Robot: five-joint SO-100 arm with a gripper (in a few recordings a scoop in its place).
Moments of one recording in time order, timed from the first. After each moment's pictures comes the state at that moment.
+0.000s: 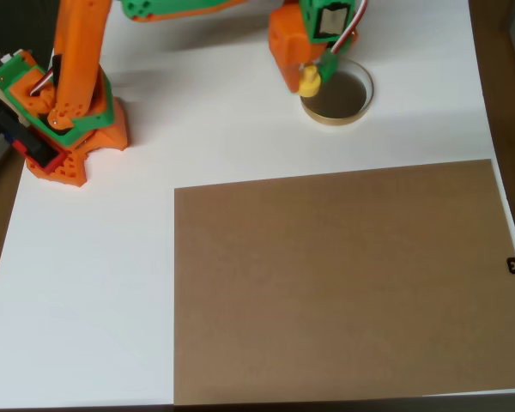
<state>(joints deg) -58.1 58.9 58.4 96.7 -14.8</state>
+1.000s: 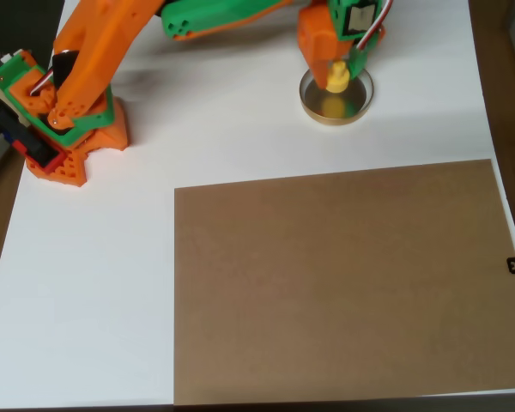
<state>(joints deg) -58.8 44.4 37.7 99.6 -10.3</state>
